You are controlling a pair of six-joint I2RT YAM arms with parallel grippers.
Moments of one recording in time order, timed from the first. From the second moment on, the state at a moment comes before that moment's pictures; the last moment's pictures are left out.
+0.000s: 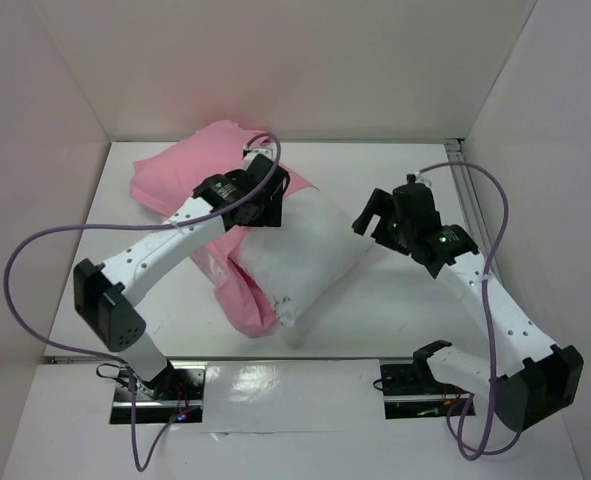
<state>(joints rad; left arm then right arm) -0.69 1.58 1.60 -0.95 -0.41 -0.55 0.40 1.08 1.07 -0.64 0.15 0.71</state>
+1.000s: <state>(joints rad) -0.72 1.91 1.95 -1.09 -0.74 -0.50 0.40 1.14 0.65 -0.20 -0.33 0.97</state>
